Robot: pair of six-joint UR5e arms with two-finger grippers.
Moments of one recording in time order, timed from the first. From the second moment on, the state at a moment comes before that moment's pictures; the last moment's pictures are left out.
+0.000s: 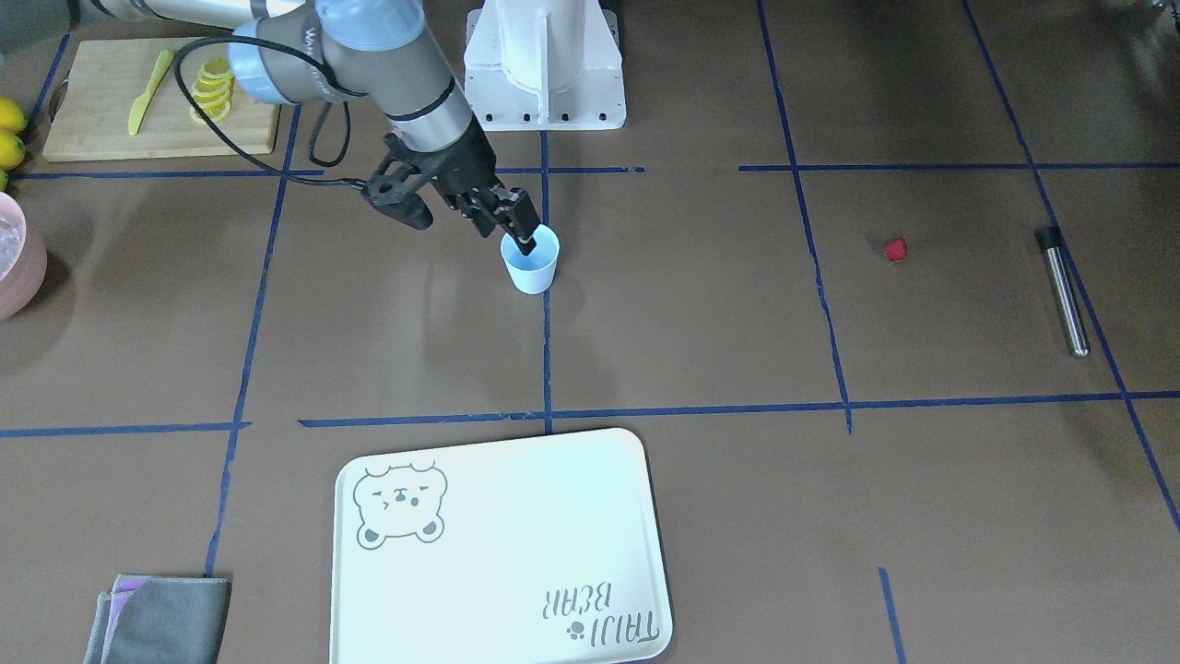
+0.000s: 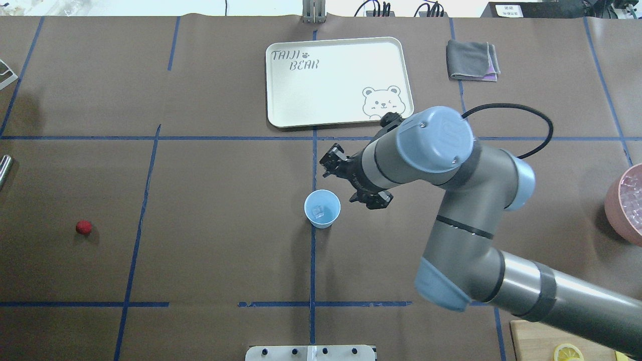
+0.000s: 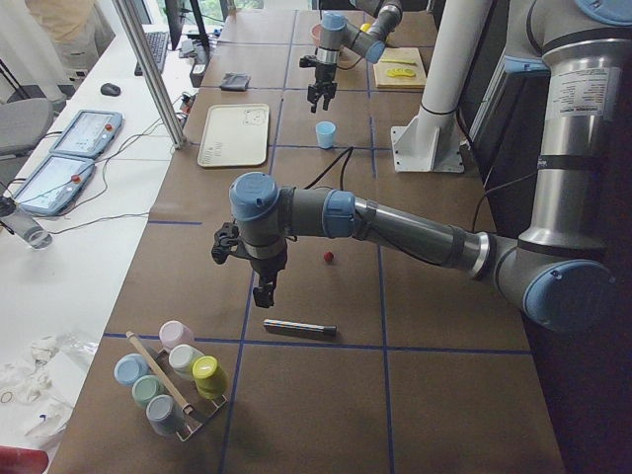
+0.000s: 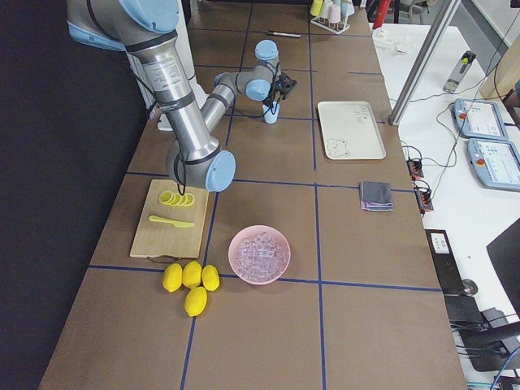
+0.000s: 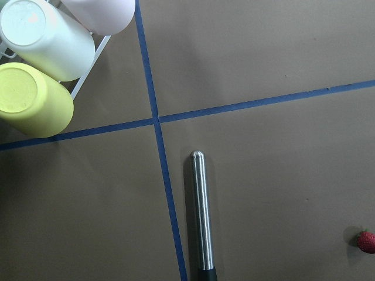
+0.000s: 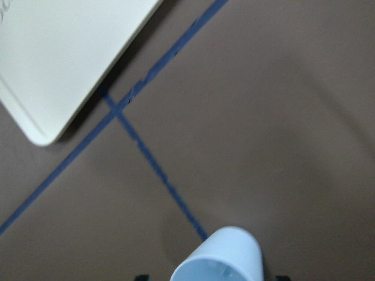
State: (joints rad) left arm -1.56 -1.60 -1.83 -1.32 -2.37 0.15; right arm 0.58 -1.07 1.87 -1.31 1.93 1.97
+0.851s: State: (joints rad) left arm -1.56 -1.59 -1.83 -1.32 -2.37 0.15; right arm 1.13 -1.70 2.01 -1.32 2.34 0.99
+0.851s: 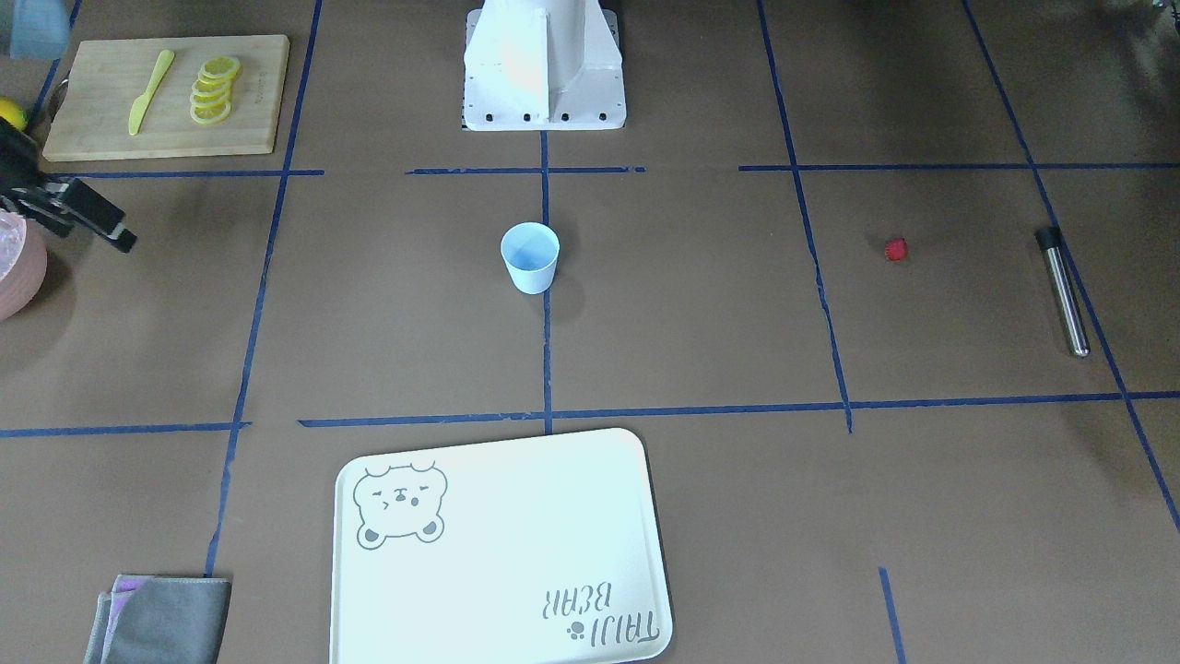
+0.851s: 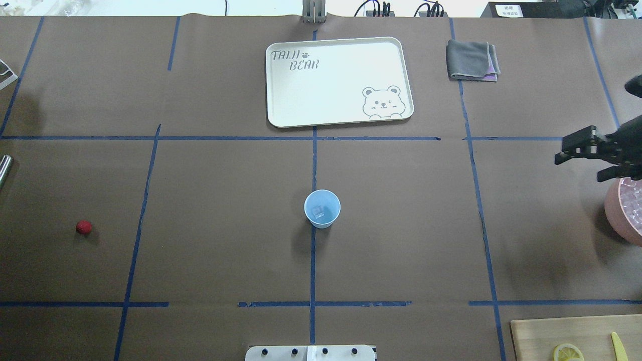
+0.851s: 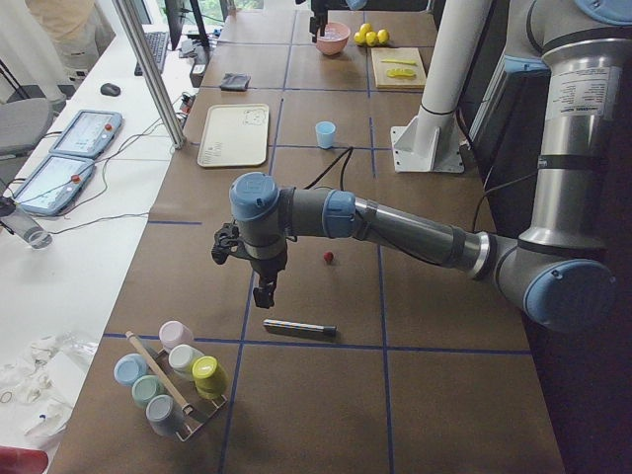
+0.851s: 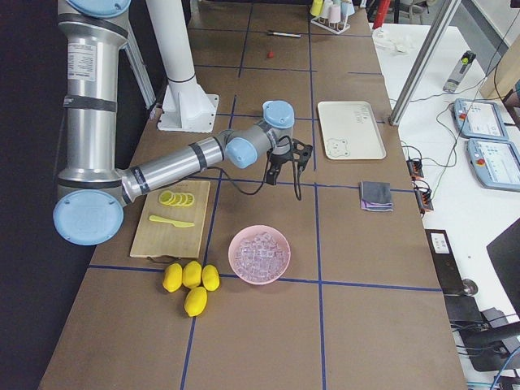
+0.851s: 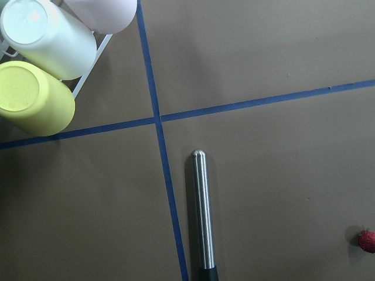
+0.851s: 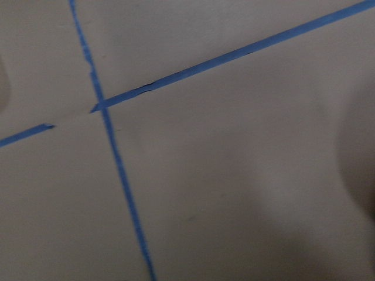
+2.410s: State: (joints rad) left arm -1.56 -1.58 -1.84 -1.32 -2.37 0.15; right arm 1.41 -1.83 1.66 -1.33 2.43 0.40
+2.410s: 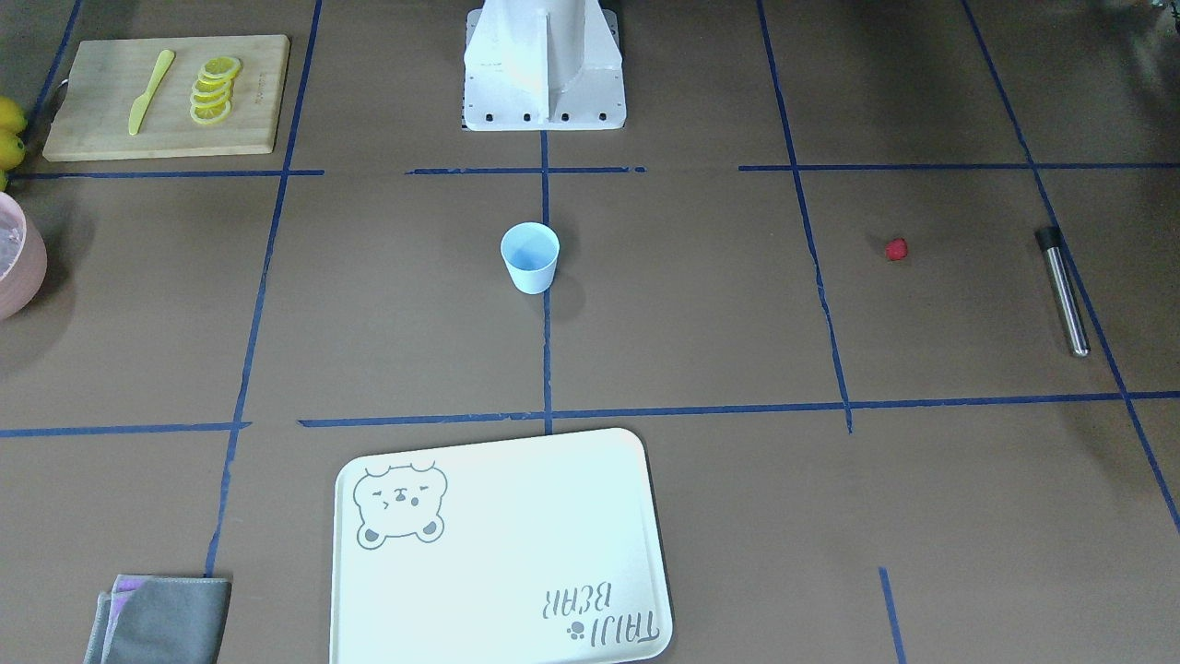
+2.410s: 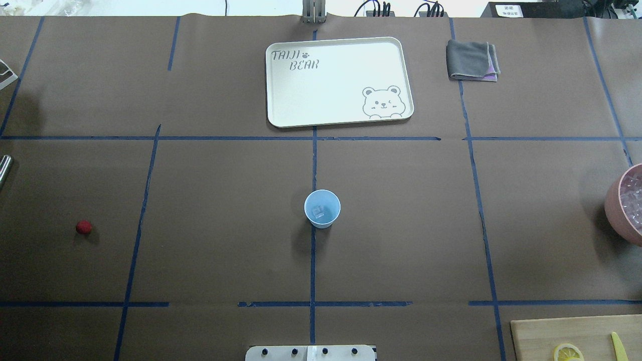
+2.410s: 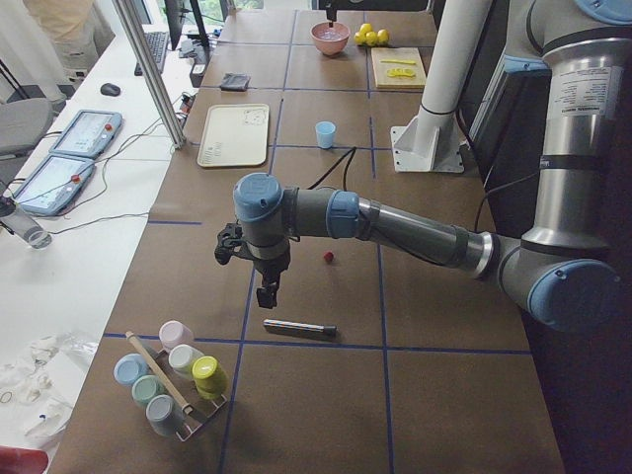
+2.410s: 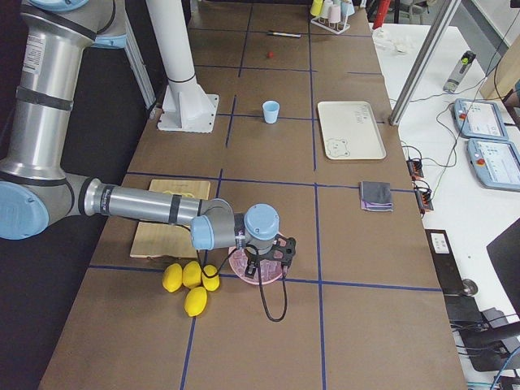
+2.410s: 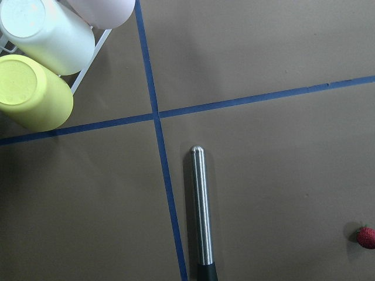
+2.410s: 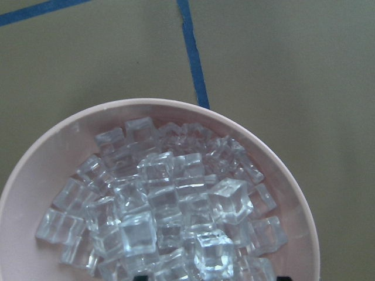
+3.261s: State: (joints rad) left arm -1.56 -1.58 -1.84 -1.32 -2.37 0.15; right arm 1.40 -1.81 1.63 -1.33 2.43 0.41
